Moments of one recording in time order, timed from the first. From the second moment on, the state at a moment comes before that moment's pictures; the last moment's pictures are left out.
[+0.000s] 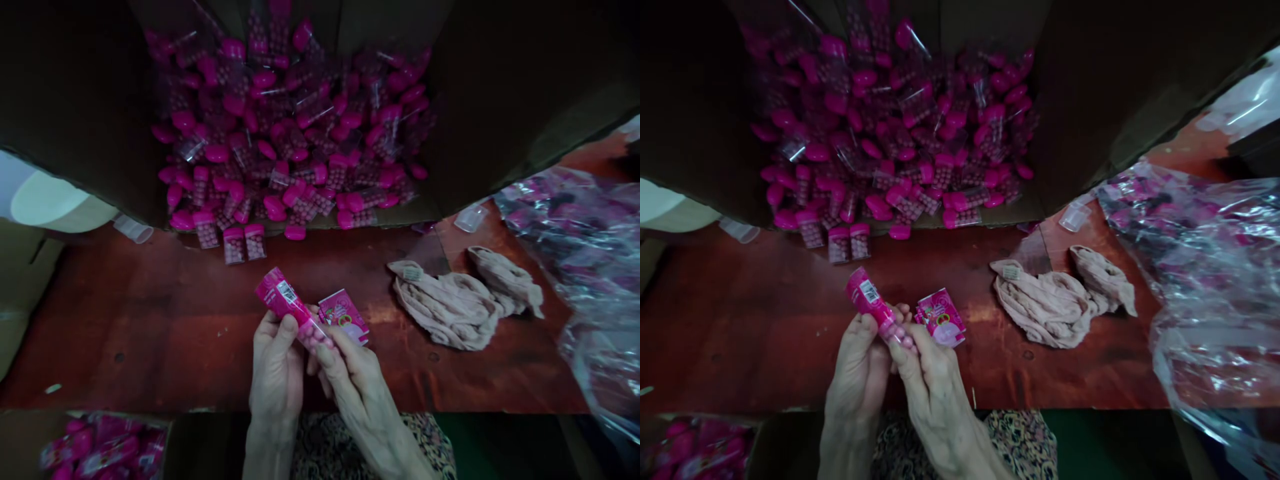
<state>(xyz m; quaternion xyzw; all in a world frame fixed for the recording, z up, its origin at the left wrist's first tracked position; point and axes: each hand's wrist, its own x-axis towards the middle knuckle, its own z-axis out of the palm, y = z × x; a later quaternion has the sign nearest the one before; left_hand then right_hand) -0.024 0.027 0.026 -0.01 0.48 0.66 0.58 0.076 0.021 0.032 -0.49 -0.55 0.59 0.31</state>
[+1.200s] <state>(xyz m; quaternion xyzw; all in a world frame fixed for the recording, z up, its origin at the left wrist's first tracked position) -0.015 0.022 0.033 0.05 0.46 0.62 0.63 0.066 0.014 0.027 -0.52 -0.66 0.41 0.35</state>
